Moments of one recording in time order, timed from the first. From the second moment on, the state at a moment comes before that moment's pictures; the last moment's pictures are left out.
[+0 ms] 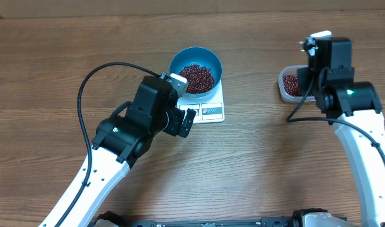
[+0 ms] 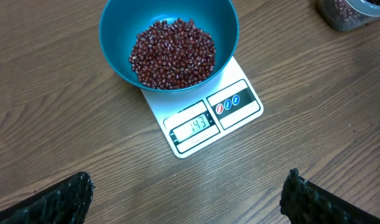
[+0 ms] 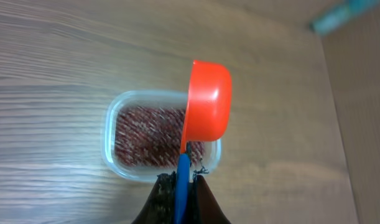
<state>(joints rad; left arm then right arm) -0.51 1.25 1.13 -0.74 -0.02 -0.06 0.06 1.39 1.33 -0.81 0.34 -0.16</state>
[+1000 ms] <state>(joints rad) -0.51 1.25 1.13 -0.74 -0.02 -0.06 -0.09 1.69 1.33 -0.82 0.04 -0.01</state>
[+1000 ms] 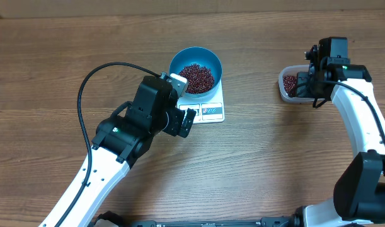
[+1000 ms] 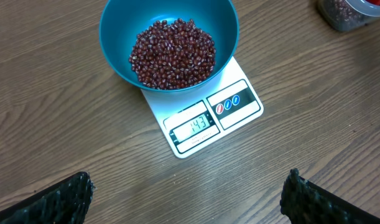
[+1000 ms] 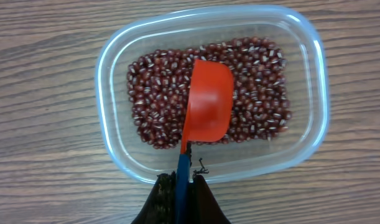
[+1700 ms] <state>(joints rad) -0.51 1.25 1.13 -0.74 -0.02 -0.06 -0.10 1.69 1.33 -0.82 -0.18 -0.01</state>
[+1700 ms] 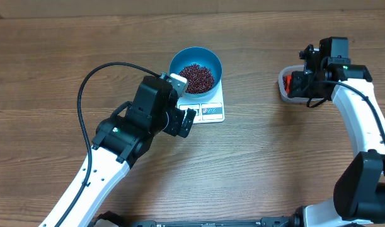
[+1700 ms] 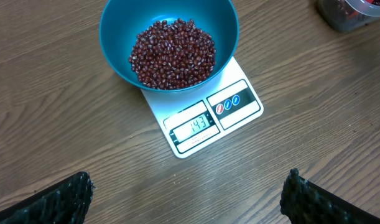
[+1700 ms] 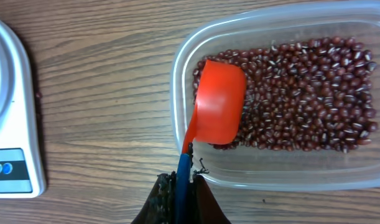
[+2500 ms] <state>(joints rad) -0.51 1.25 1.13 -0.74 -0.02 -0.06 -0.39 1.70 1.33 -0.82 -0.52 -0.02</state>
